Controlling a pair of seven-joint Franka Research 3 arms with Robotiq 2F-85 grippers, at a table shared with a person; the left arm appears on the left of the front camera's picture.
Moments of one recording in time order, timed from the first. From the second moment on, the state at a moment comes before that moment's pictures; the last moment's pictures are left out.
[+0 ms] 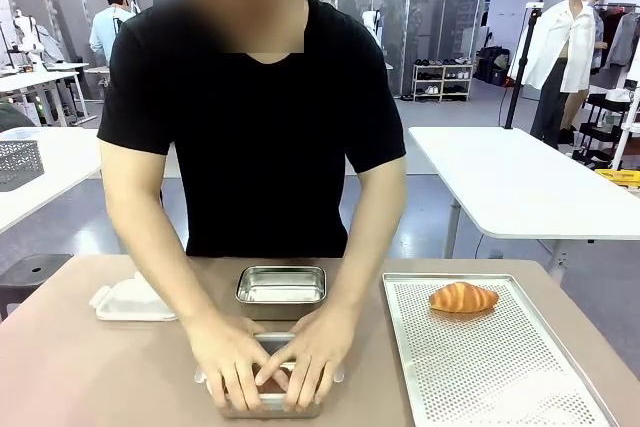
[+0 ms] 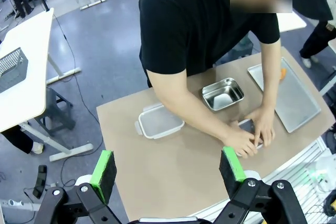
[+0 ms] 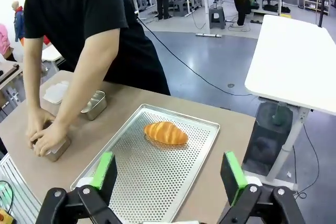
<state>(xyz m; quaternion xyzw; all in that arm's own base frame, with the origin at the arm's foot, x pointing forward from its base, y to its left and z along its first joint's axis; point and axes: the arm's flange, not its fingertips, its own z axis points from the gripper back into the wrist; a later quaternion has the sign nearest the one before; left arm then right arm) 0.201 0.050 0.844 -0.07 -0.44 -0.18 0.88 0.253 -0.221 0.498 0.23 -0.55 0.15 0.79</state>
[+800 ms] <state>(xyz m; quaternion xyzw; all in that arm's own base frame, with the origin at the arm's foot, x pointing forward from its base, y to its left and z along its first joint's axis) 0.201 0.050 0.844 -0.07 -0.44 -0.18 0.88 0.253 -0.222 0.498 0.23 -0.54 0.14 0.80</state>
